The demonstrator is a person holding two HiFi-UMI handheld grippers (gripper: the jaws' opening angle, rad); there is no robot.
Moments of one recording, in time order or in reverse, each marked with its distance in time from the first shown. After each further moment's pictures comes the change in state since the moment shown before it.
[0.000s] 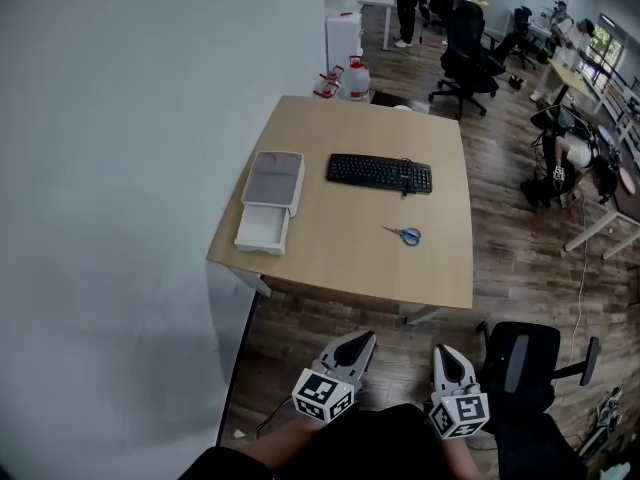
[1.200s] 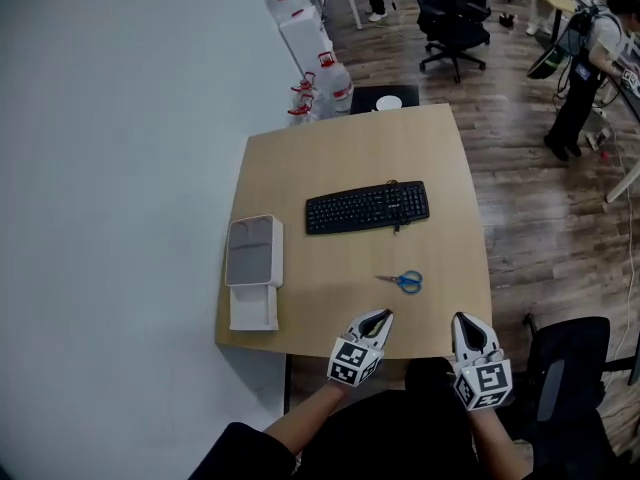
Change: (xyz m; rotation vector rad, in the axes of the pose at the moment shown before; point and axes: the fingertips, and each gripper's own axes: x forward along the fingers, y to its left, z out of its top) left arm 0.291 0.134 -0.060 0.267 0.388 -0.048; right arm 0.206 -0.199 0.056 0.071 -0.045 -0.017
